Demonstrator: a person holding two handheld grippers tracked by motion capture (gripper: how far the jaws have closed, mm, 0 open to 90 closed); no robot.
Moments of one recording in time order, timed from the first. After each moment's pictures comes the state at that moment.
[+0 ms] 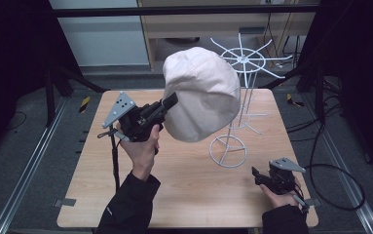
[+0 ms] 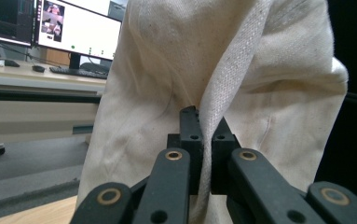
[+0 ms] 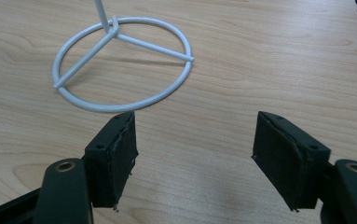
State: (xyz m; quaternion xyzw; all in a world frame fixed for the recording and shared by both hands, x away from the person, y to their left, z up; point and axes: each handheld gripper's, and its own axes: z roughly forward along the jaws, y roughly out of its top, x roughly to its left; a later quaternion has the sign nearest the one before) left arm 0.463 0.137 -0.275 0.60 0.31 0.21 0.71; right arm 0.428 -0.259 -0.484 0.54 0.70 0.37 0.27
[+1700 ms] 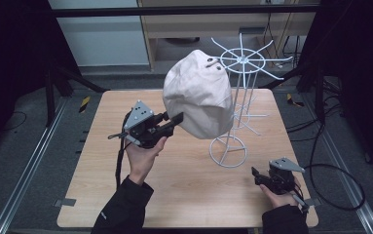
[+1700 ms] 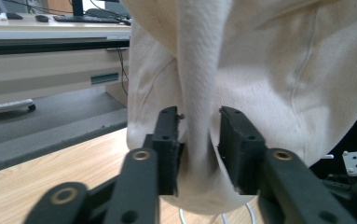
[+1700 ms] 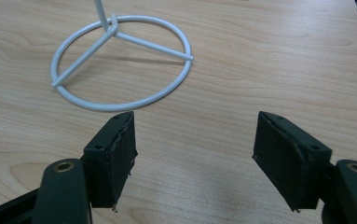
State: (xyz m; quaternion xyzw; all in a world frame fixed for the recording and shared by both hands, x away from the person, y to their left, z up) left arm 0.476 0.134 -0.310 0.69 0.32 0.23 0.61; right arm 0.429 -0.259 -0.485 0.54 0.71 0.37 0.28
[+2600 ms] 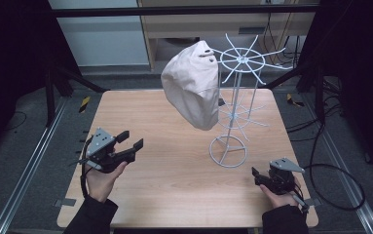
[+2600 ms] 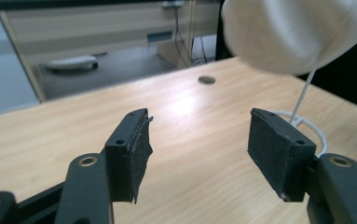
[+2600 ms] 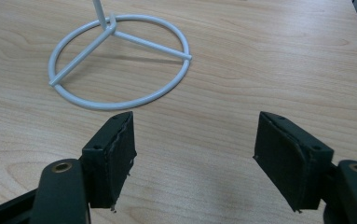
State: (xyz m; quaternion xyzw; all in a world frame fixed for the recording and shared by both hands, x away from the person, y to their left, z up) left arm 0.445 0.238 -0.372 0.71 0.40 0.26 0.51; right arm 0.428 -0.258 -0.485 0.54 0.71 0.37 0.28
